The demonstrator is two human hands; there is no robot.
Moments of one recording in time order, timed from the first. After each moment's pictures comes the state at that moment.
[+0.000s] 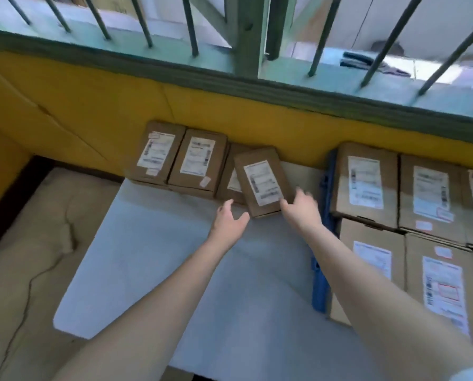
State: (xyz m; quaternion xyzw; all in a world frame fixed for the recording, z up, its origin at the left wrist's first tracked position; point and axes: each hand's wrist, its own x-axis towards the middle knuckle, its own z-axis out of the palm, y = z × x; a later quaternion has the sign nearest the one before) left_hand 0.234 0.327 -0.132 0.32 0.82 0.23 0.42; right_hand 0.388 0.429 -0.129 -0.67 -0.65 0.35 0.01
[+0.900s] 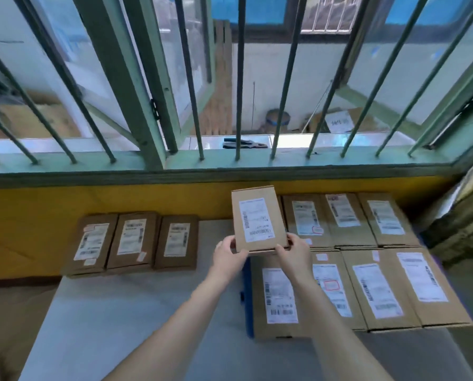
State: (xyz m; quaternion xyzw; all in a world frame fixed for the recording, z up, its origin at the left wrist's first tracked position) left_hand 0.389 0.362 -0.001 0.45 0.70 0.30 0.47; right_hand 0.553 0.379 -0.008 -0.74 -0.52 0.34 0.26
